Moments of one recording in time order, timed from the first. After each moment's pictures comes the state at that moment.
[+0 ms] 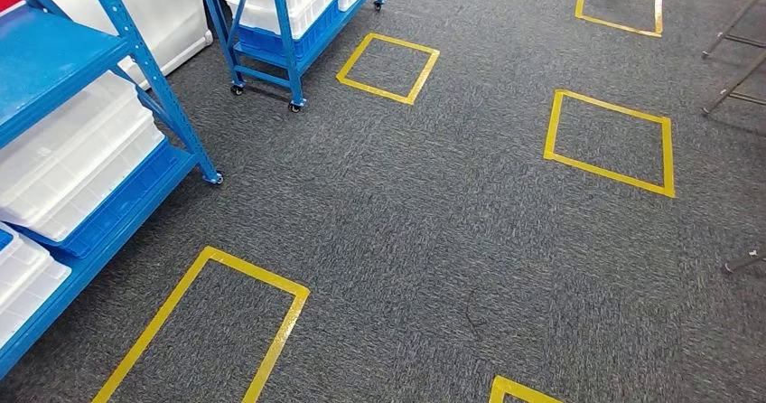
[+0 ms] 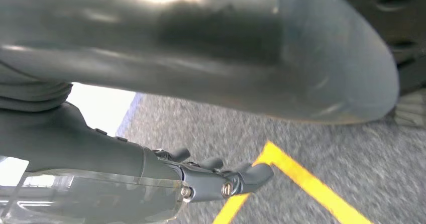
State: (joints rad) left arm -0.09 -0.15 1.39 -0.23 -1.16 -0.07 -0.44; right arm -0.03 0.25 -1.29 -0.23 1.35 -0.02 0.00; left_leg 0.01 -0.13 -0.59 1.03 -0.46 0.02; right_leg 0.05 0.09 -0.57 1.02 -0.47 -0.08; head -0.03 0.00
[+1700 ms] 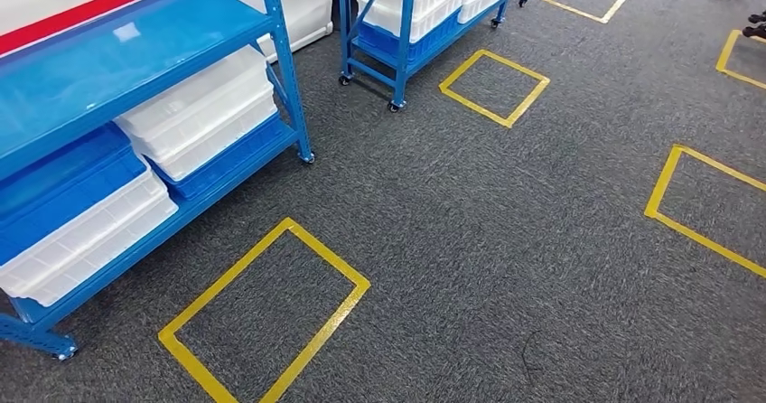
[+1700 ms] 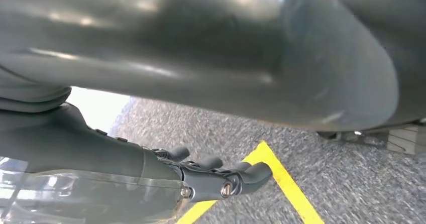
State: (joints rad) left arm -0.09 -0.15 1.37 -0.23 -1.17 -0.01 -0.43; right arm -0.03 0.29 -1.32 -0.24 1.34 0.00 0.01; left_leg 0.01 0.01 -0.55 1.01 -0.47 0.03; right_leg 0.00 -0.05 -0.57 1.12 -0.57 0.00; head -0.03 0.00
